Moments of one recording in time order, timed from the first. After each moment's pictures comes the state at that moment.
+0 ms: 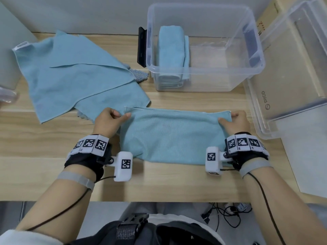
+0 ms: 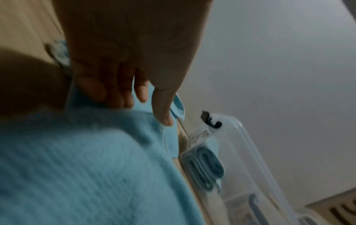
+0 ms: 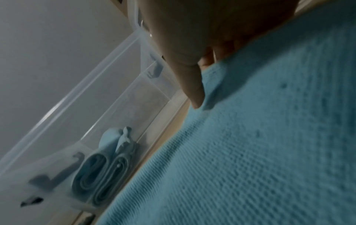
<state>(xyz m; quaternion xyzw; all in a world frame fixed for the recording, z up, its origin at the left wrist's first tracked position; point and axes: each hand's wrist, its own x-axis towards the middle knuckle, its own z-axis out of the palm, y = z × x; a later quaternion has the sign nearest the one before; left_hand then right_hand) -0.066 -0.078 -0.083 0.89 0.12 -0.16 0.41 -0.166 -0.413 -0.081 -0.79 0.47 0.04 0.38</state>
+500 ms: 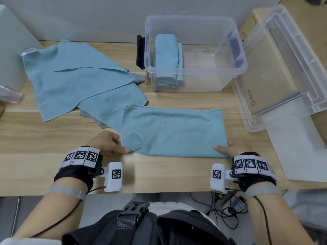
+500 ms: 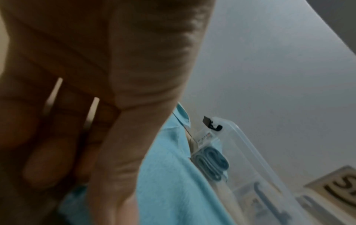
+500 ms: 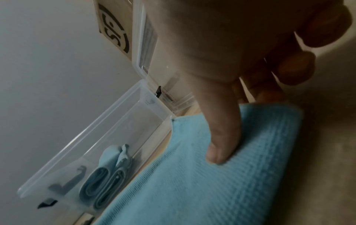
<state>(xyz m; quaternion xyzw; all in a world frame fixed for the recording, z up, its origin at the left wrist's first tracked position) -0.111 -0.047 -0.071 0.83 0.04 -0.44 0.33 -0.250 -0.420 -0.080 -0.78 0.43 0.24 0.38</state>
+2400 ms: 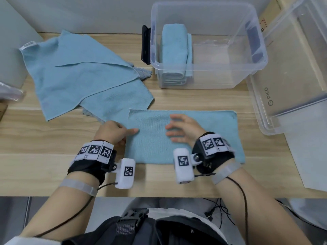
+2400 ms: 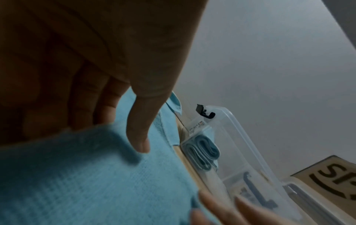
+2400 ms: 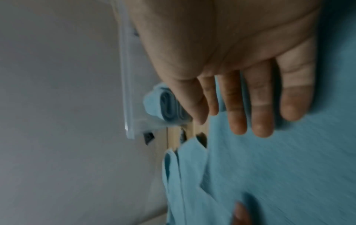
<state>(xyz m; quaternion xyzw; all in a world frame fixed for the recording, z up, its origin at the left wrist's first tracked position) -0.091 -0.068 -0.073 0.87 0.15 -0.33 0.35 -0.147 -0.289 -0.053 -0.57 0.33 0.26 0.71</state>
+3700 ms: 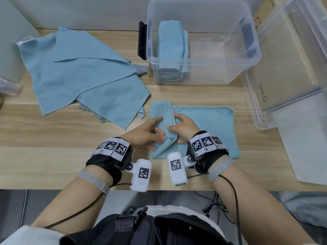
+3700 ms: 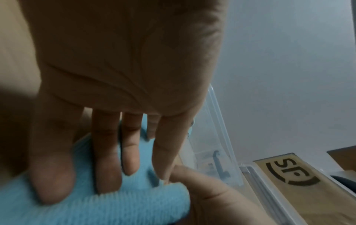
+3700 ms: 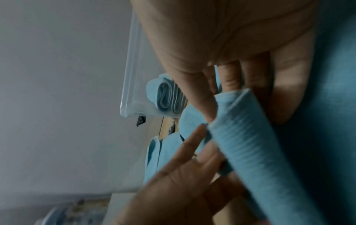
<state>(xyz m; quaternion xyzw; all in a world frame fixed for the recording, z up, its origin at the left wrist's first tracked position) -0.131 -0.137 -0.062 0.70 0.00 -0.50 0.50 -0.165 -0.289 -0.063 -0.64 0.32 0.24 0.66</state>
